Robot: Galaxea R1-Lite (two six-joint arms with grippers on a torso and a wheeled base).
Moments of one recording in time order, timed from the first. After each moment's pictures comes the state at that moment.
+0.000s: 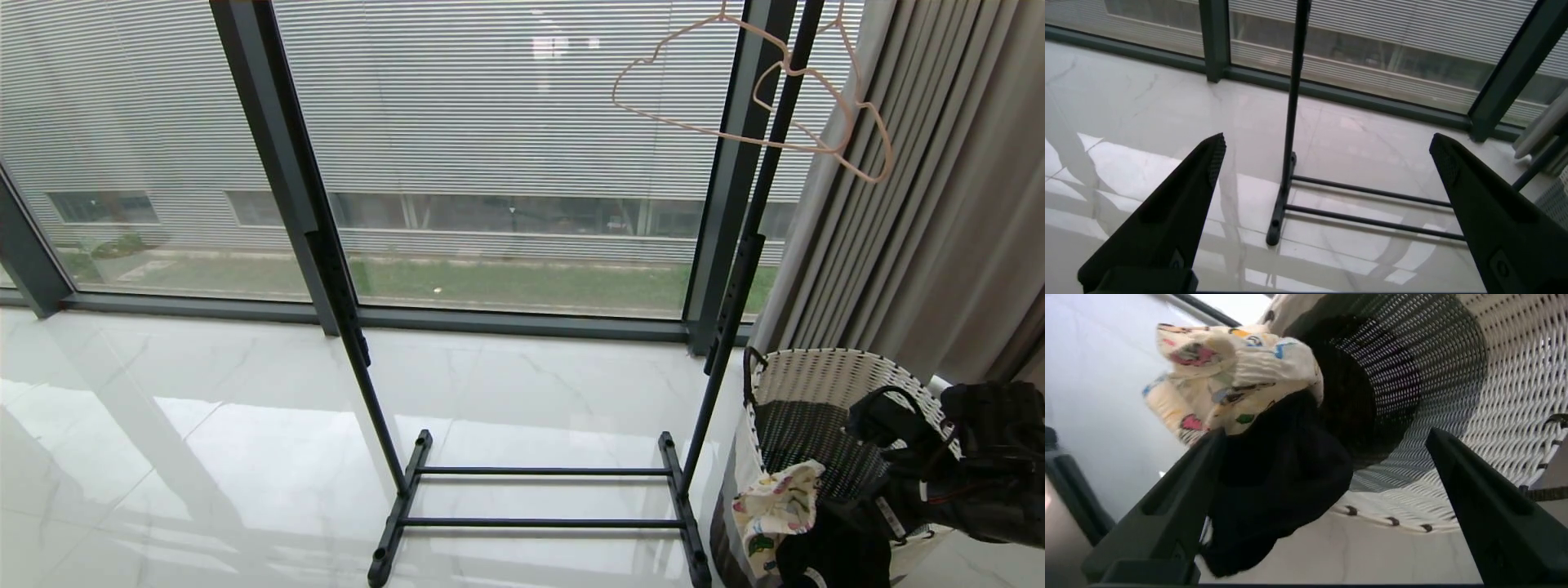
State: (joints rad) left arm 0.00 0.00 0.00 0.02 0.06 -0.09; right arm 0.05 1.77 -0.40 -0.61 0.06 -0.46
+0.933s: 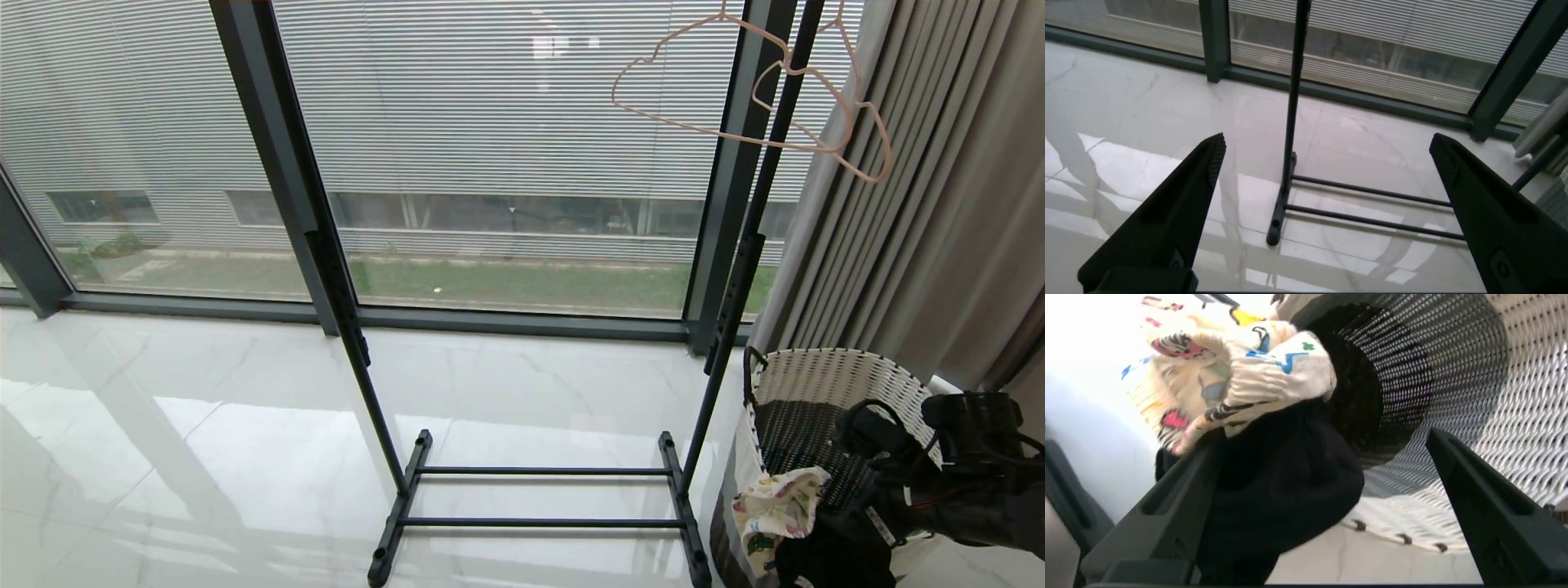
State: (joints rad) left arm 0.00 0.00 0.00 0.02 0.06 -0.09; right arm 0.03 1.85 -0.40 -0.62 0.10 -0.52
